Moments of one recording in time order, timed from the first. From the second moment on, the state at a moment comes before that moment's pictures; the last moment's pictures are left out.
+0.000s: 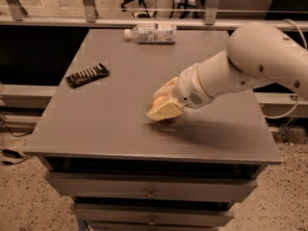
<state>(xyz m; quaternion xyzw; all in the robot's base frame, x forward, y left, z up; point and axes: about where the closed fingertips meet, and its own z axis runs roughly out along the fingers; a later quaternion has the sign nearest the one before) 0.521 -0.028 0.845 -0.55 0.73 0.22 0.34</state>
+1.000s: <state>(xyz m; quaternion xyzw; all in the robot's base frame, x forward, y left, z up) 0.557 -0.067 0.904 -0.54 0.72 0.19 0.39</state>
